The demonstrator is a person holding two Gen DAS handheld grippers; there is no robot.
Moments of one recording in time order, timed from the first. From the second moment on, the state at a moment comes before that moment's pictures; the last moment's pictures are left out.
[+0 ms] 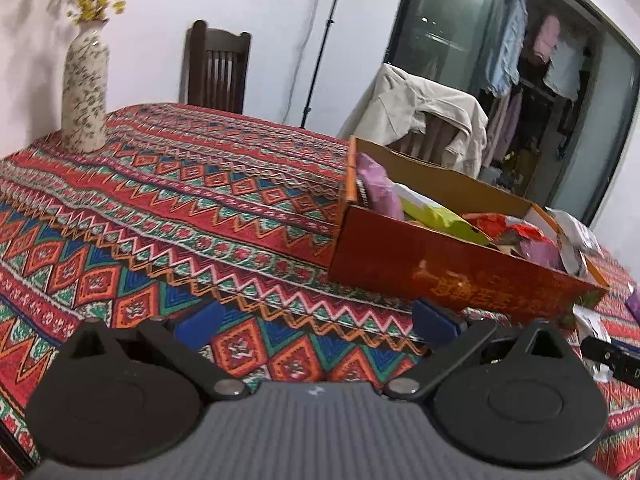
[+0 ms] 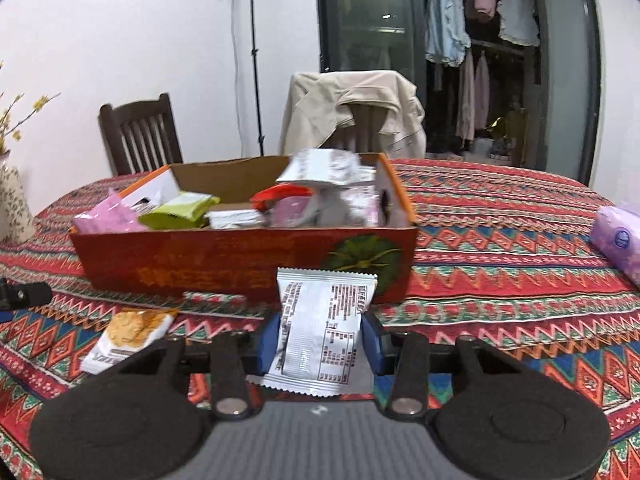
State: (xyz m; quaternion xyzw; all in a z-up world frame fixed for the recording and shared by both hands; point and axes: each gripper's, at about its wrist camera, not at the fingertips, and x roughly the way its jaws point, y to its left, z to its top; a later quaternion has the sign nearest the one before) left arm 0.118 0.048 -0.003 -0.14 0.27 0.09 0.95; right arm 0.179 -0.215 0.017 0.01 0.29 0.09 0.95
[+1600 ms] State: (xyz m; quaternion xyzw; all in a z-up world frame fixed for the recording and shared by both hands) left arm 0.158 -0.070 -0.016 -0.02 0.35 0.05 0.93; right arm 0.167 -0.235 0.010 0.07 0.26 0.10 0.96
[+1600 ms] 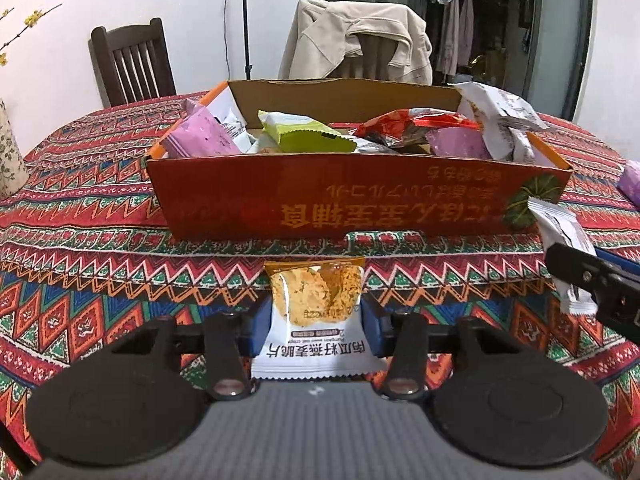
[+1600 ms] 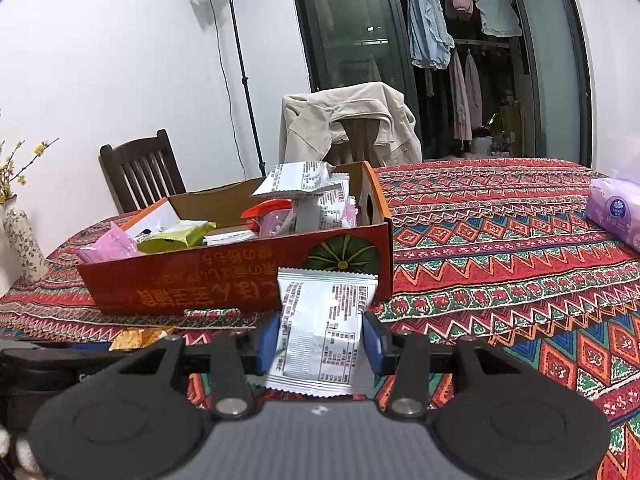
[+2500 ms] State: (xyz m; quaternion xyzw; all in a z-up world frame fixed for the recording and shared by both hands) left arm 0.150 -0.045 0.071 -0.03 0.23 0.02 0.97; right arm 0.146 -0.222 0.065 0.03 0.17 0.11 0.98
